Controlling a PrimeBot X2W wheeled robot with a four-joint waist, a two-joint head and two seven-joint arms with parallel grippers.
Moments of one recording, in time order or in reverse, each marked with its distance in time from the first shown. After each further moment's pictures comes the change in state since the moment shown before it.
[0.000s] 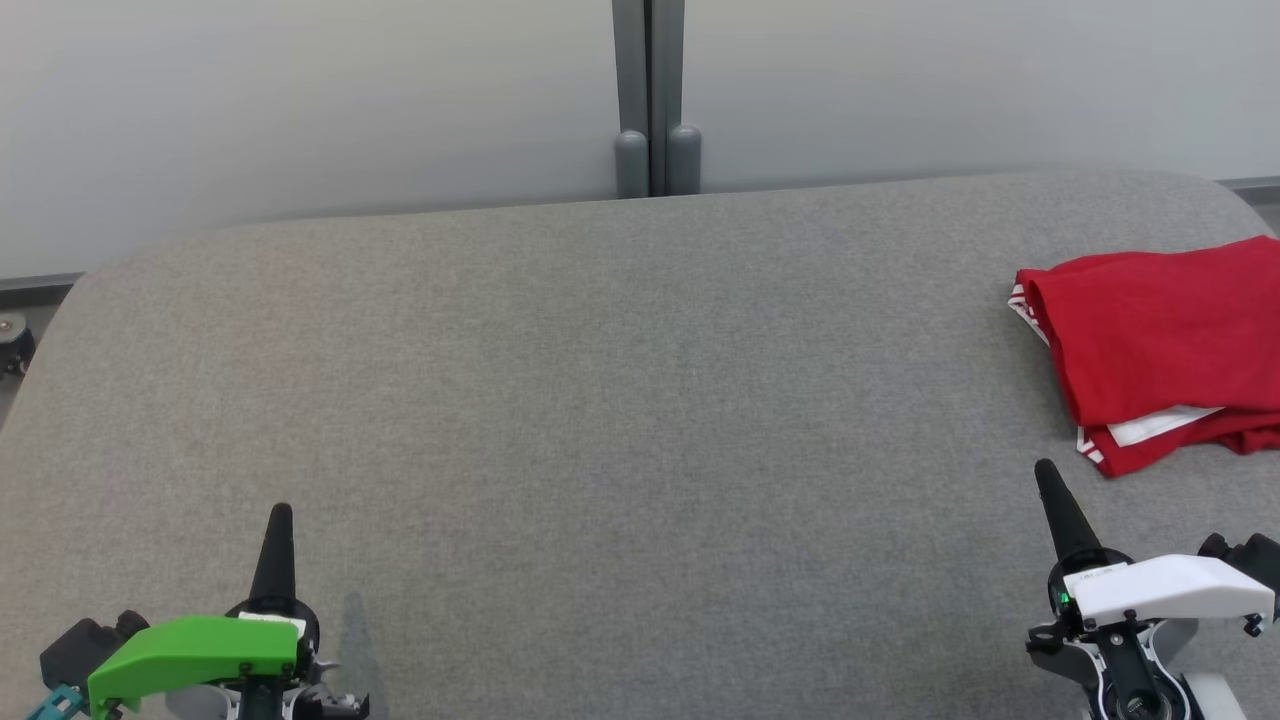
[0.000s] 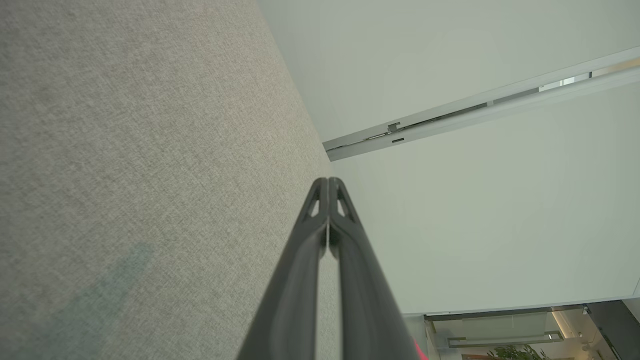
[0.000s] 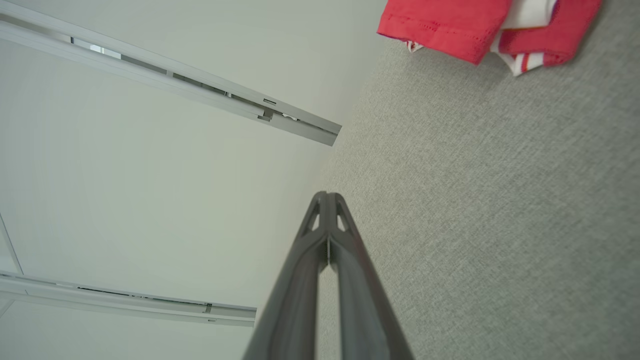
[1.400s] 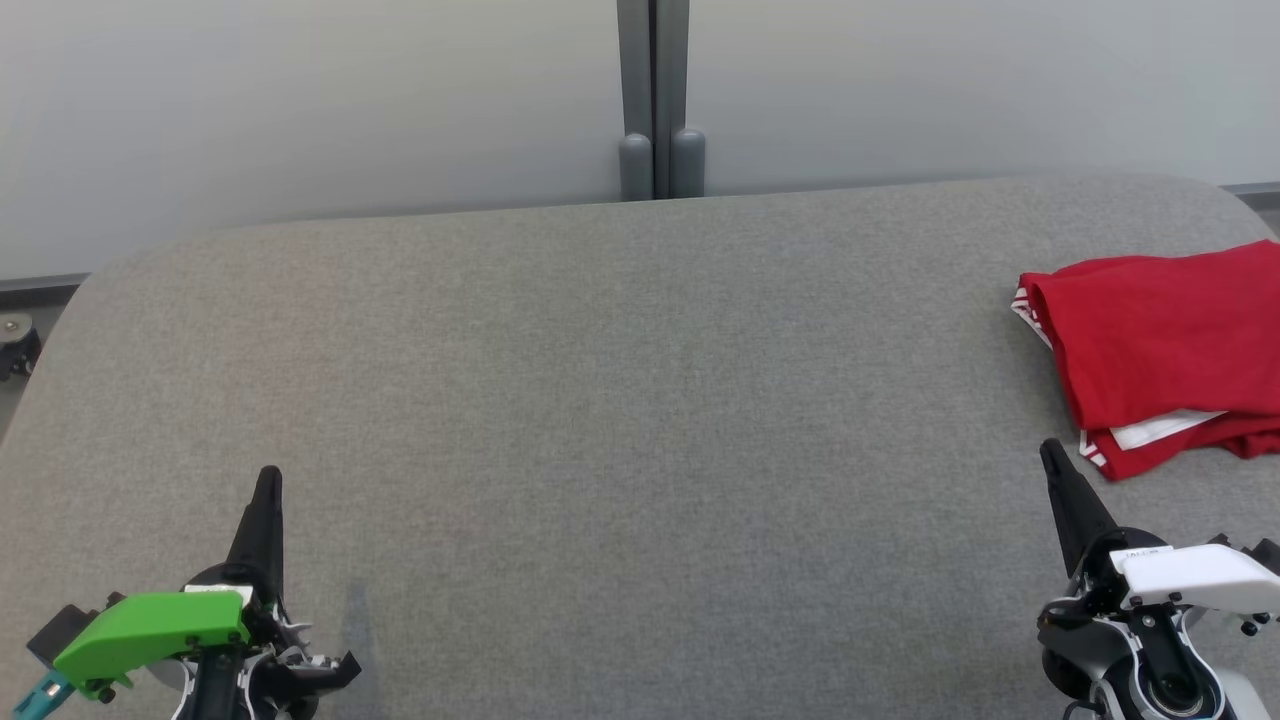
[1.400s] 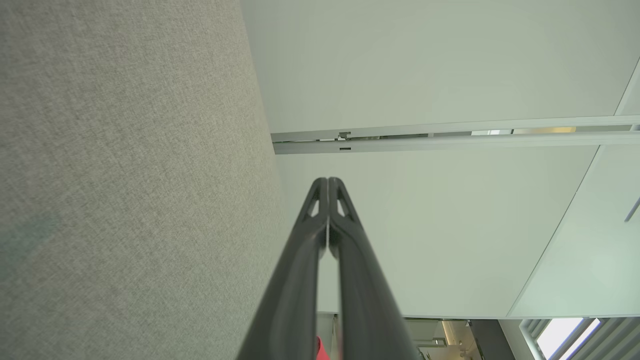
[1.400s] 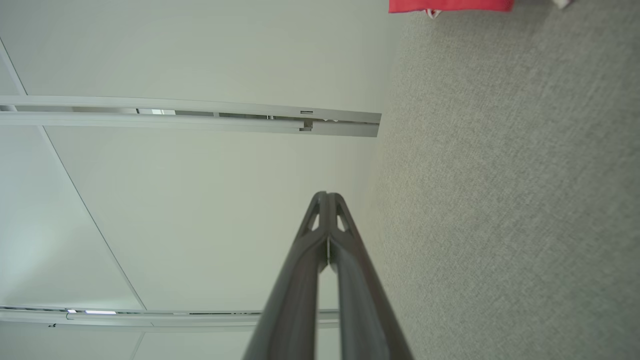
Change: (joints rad) left arm -0.048 0.001 0.040 -0.014 -0.294 0.000 0.088; right arm -0.017 -0.003 -0.024 -0.020 0.333 -0.001 0.088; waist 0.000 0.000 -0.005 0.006
